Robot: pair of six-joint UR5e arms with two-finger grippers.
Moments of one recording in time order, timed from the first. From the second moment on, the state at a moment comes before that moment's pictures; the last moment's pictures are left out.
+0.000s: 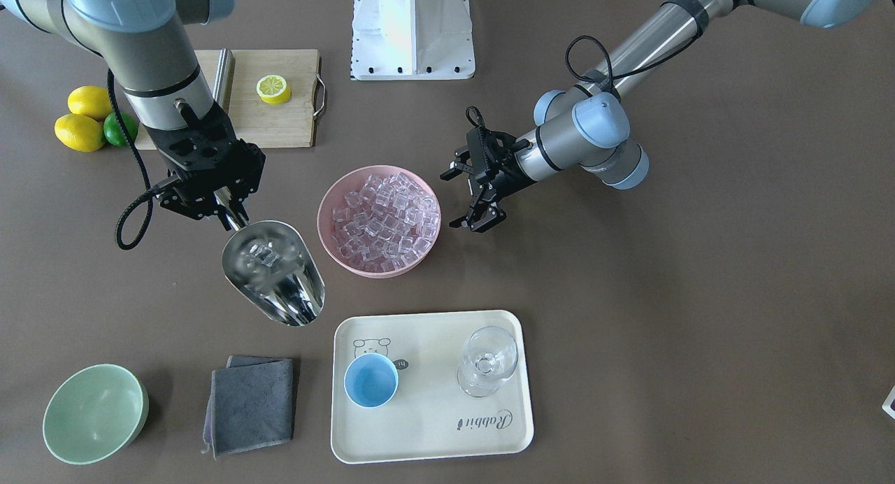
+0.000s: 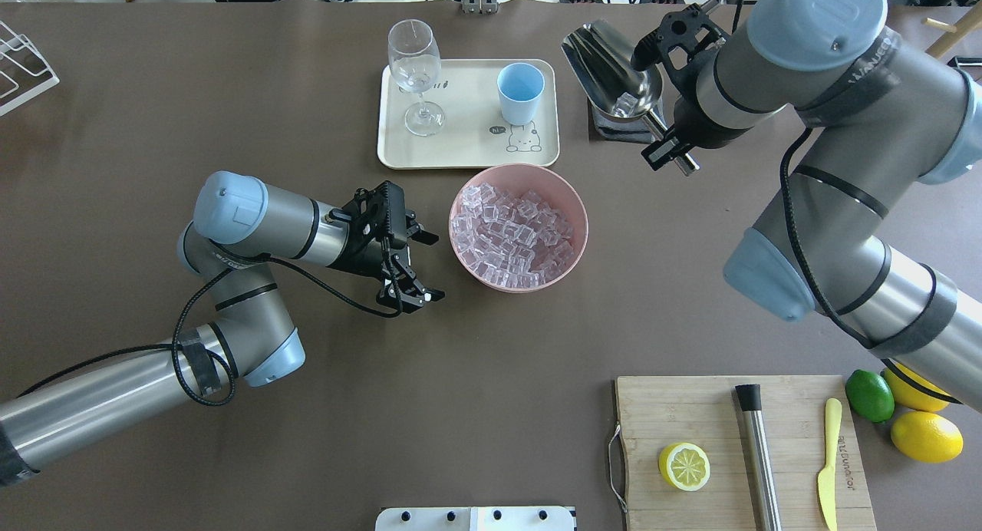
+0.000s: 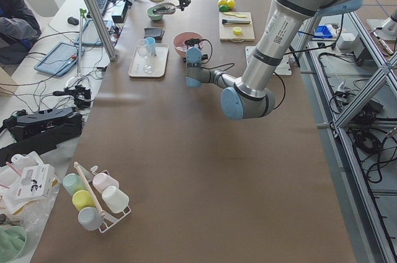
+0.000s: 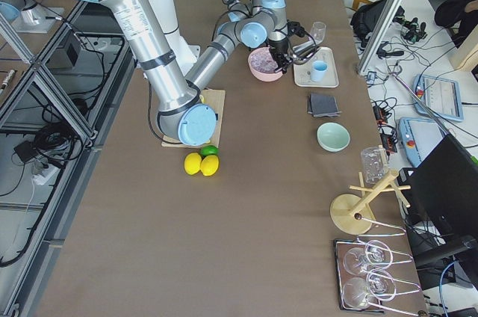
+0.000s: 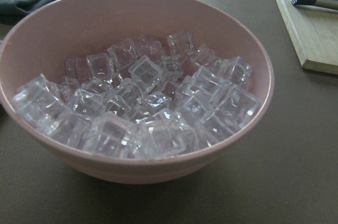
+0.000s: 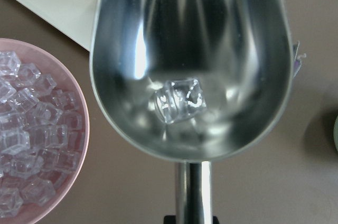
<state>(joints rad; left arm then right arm) -0.58 -2.17 -1.23 -2.88 -2.11 -0.15 0.82 -1.06 1.89 -1.66 1.92 0.37</state>
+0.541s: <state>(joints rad) -0.64 -2.03 -1.48 -2.65 -2.17 -0.15 0.88 -0.88 1.69 -1.95 2.14 0.34</state>
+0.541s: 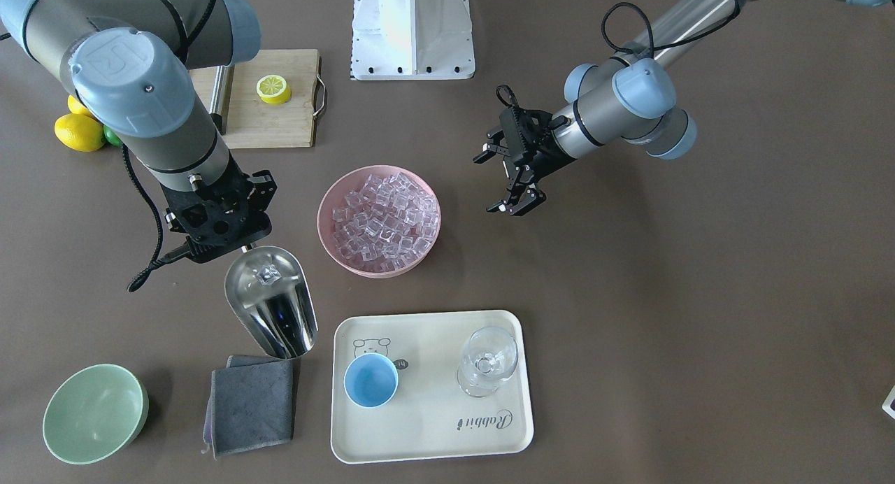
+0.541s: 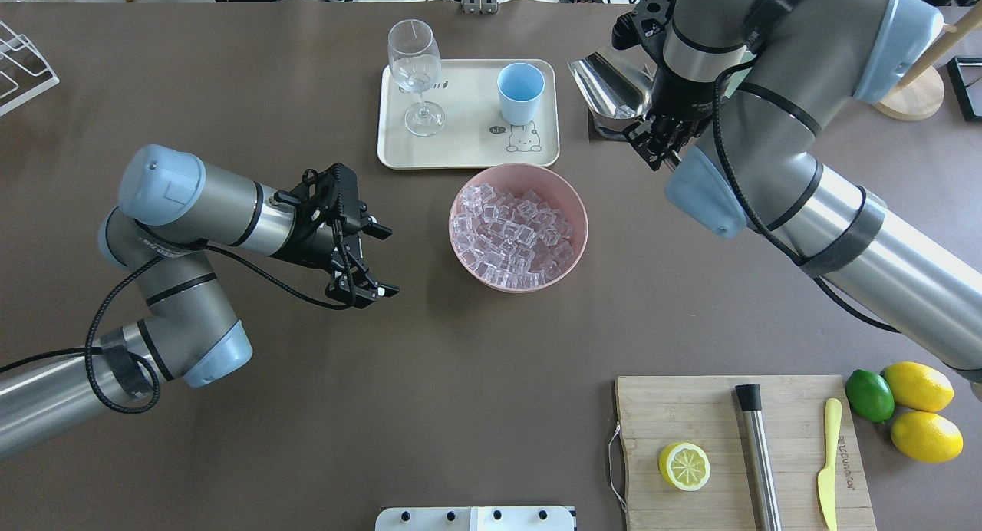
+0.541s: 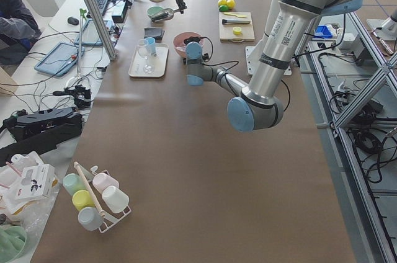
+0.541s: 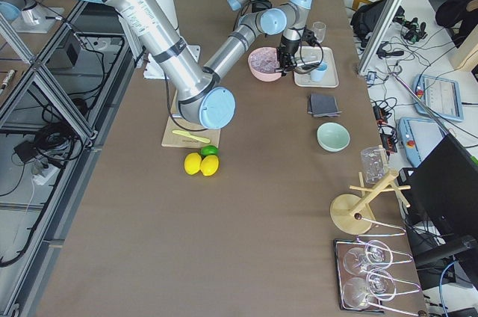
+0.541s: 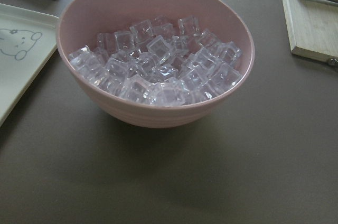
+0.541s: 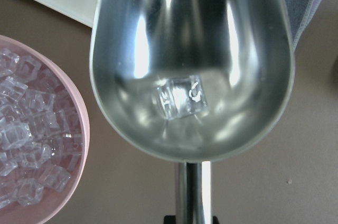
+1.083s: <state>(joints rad) -0.72 -1.97 -1.66 -2.27 -2.17 -0.15 0.89 -0.63 1.44 -2.21 2.16 0.17</state>
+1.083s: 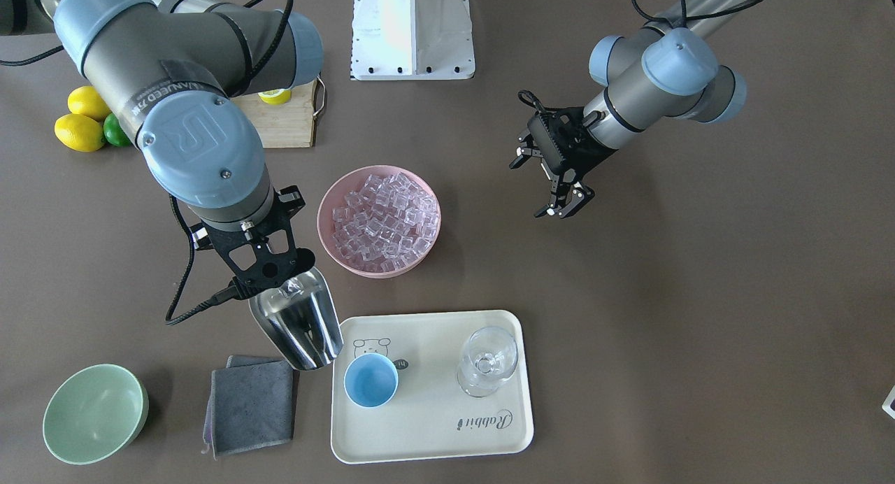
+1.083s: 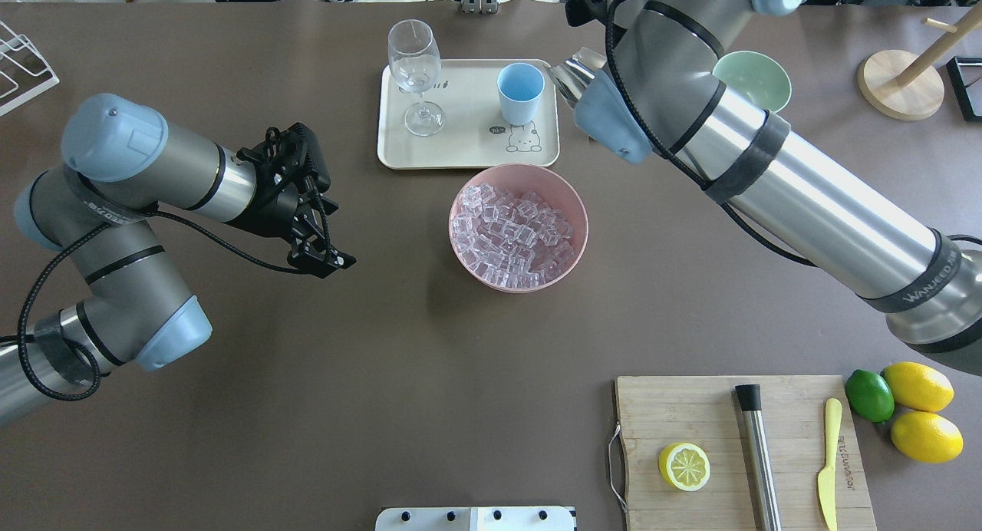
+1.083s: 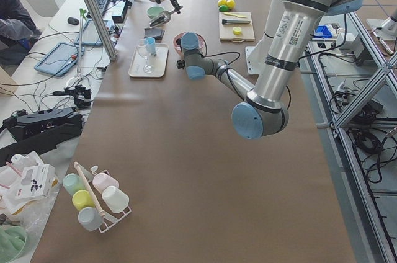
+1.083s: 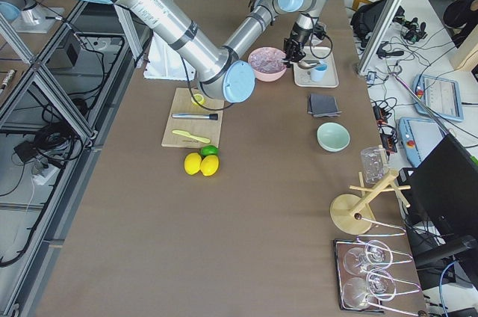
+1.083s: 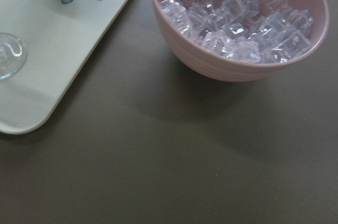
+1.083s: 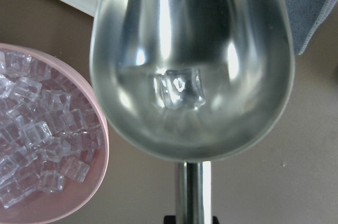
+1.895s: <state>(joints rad) -0.82 -1.89 -1.71 -1.83 -2.01 -0.16 0.89 -0.43 1.19 -2.43 2.14 -0.07</state>
